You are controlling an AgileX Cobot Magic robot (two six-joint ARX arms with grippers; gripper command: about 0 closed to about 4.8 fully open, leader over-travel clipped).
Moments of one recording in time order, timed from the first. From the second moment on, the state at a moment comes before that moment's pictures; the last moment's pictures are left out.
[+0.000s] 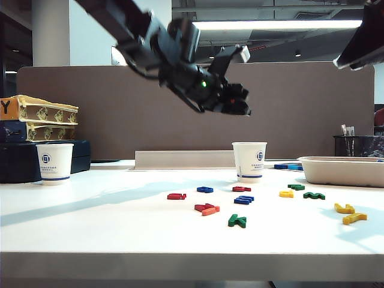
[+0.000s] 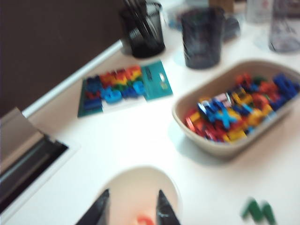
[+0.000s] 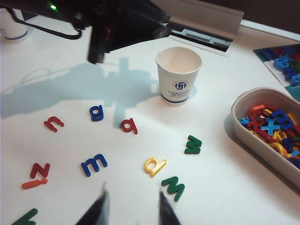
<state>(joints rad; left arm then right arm) -0.55 2.27 1.91 0.05 0.38 0.38 0.13 0.89 0.66 -0.17 -0.33 -0.16</state>
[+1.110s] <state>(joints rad) -0.56 1.57 1.78 -0.75 0.23 0.46 0.13 0.38 0.66 -0.30 -0.18 -0.16</state>
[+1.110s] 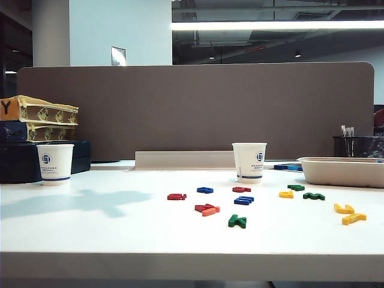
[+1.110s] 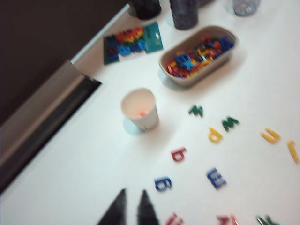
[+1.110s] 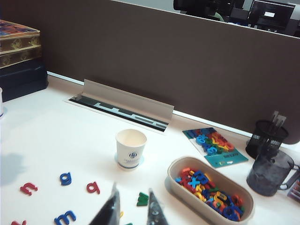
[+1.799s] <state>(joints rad) -0.56 1.04 1.20 -0.80 0.21 0.34 0.13 0.18 0.66 -0.51 -0.18 -0.16</state>
